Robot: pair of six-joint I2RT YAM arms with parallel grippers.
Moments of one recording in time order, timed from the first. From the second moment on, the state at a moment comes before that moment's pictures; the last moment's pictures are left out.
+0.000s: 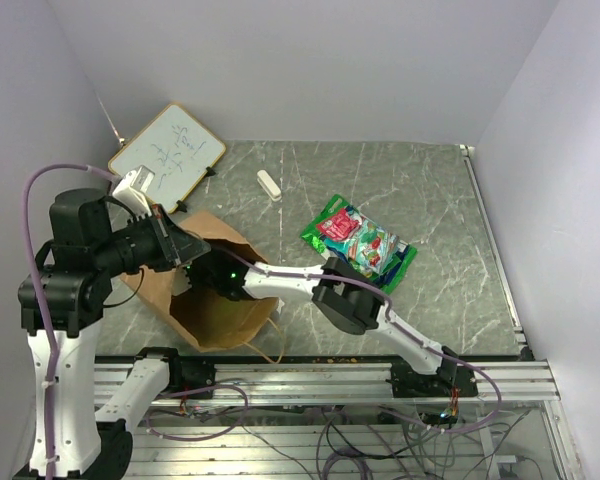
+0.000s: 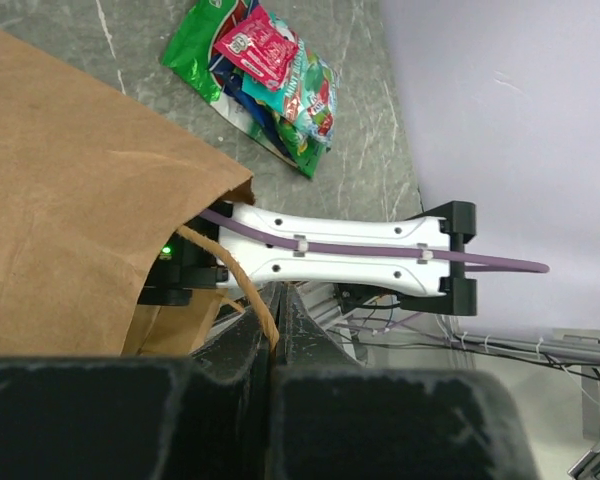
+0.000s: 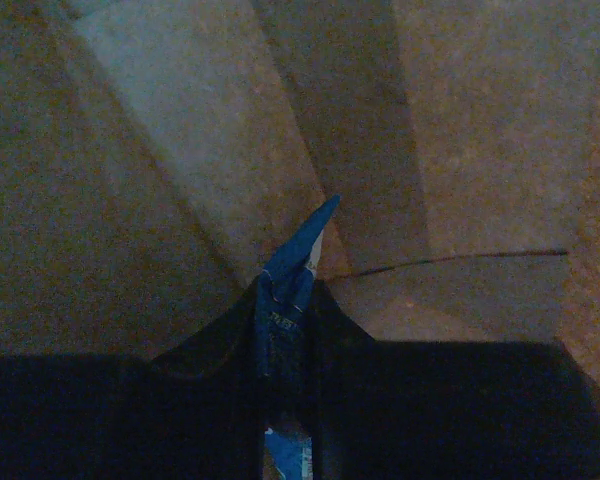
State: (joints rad) left arm -0.06 0.86 1.48 -1.17 0.64 -0.48; right arm 1.19 2.53 1.99 -0.06 0.24 -1.10
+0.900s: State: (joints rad) left arm -0.06 0.84 1.47 -1.10 0.54 -0.52; right arm 1.24 1.85 1.33 0.14 -0.06 -0.91
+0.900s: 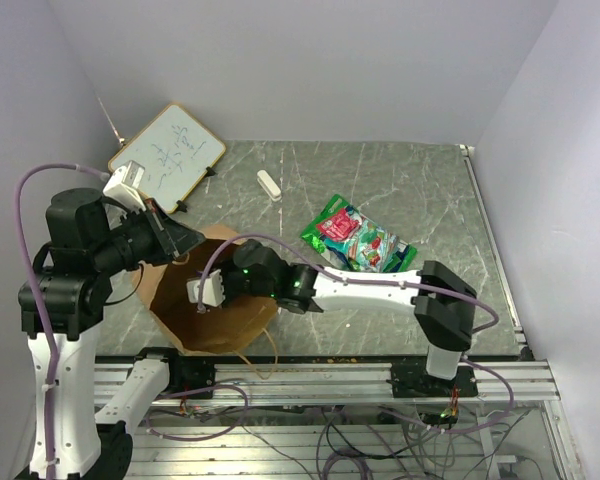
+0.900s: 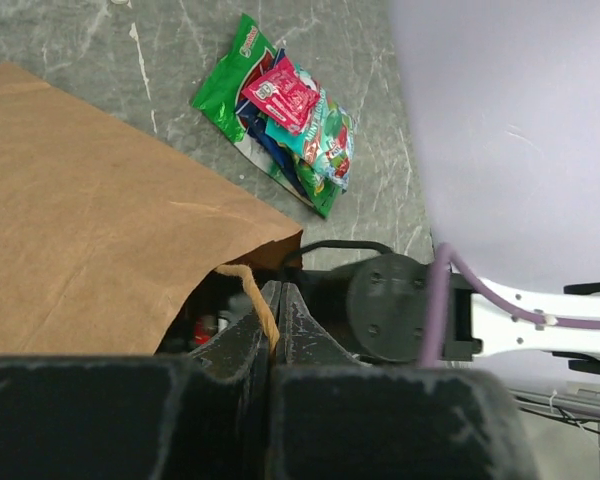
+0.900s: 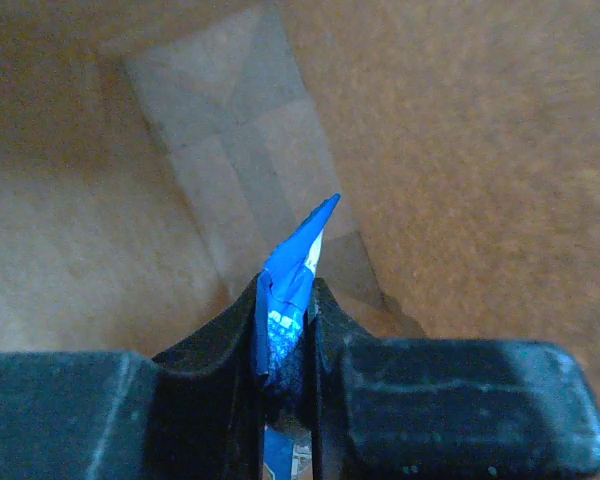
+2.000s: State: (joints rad) left arm -0.06 0.95 1.41 -0.70 0.68 -0.78; right arm 1.24 1.13 1.15 0.24 0.15 -0.68
